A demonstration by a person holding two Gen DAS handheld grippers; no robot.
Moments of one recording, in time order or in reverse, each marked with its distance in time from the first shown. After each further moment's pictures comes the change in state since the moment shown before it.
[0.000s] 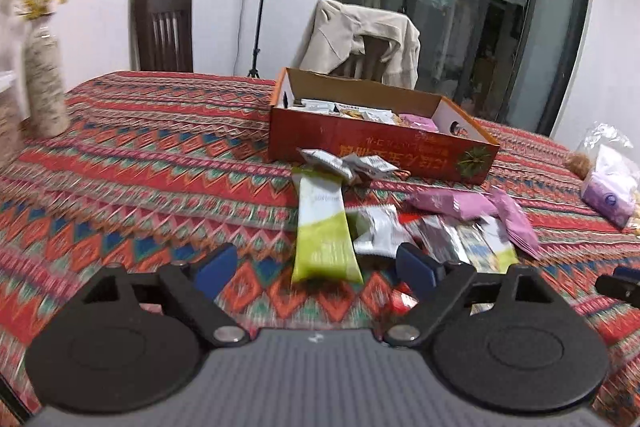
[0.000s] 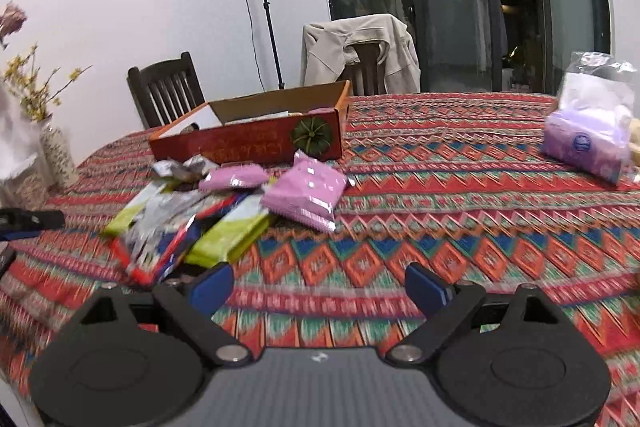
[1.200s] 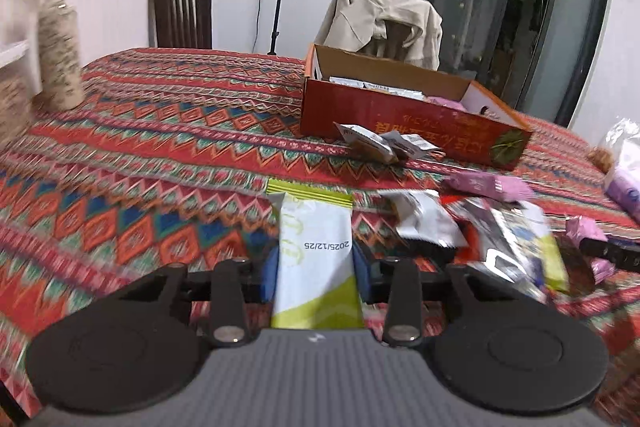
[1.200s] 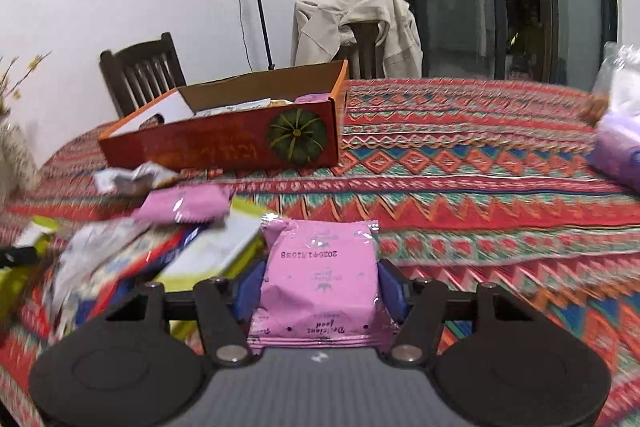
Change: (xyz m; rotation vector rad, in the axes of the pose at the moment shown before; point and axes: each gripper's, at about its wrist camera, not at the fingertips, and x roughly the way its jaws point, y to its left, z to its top) left arm -0.009 0.023 -0.023 -0.044 0.029 0.034; right arm 0.093 -0.004 0.029 -0.025 0.054 -0.043
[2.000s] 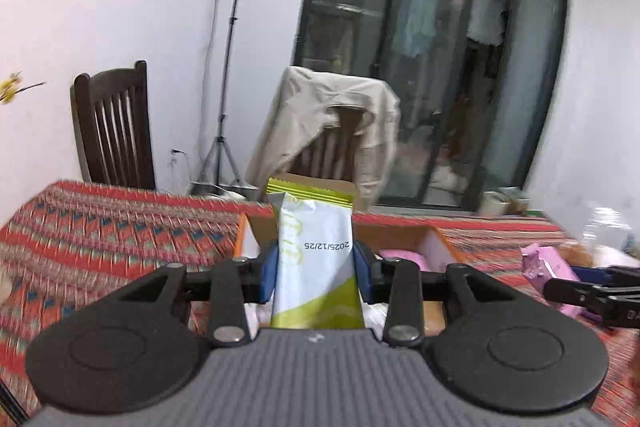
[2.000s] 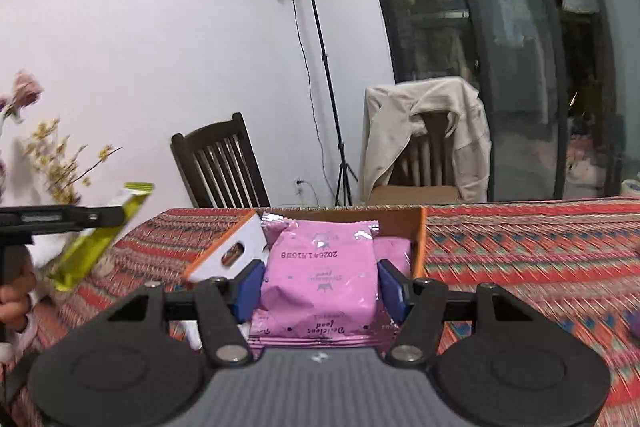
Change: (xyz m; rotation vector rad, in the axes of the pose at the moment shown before) left arm 0.081 -0.054 0.219 0.081 -0.174 -0.093; right arm -0.021 0.023 0.164 -0.042 -0.166 0.223
